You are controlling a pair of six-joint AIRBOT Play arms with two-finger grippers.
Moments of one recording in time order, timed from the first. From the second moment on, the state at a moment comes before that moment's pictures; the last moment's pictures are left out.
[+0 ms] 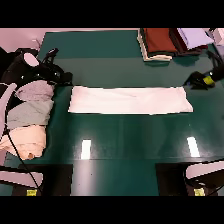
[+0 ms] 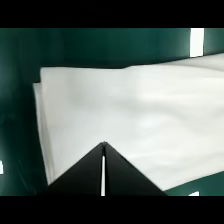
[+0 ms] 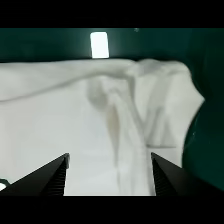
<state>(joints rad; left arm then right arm) -0.06 -1.55 1.46 1.14 -1.10 -1.46 -0.45 -1.64 1.56 -1.13 1.44 1.30</state>
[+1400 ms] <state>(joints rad) -0.54 -1.88 1.72 1.02 -0.82 -1.62 -0.40 -1.58 1.49 -0.91 1.45 1.10</state>
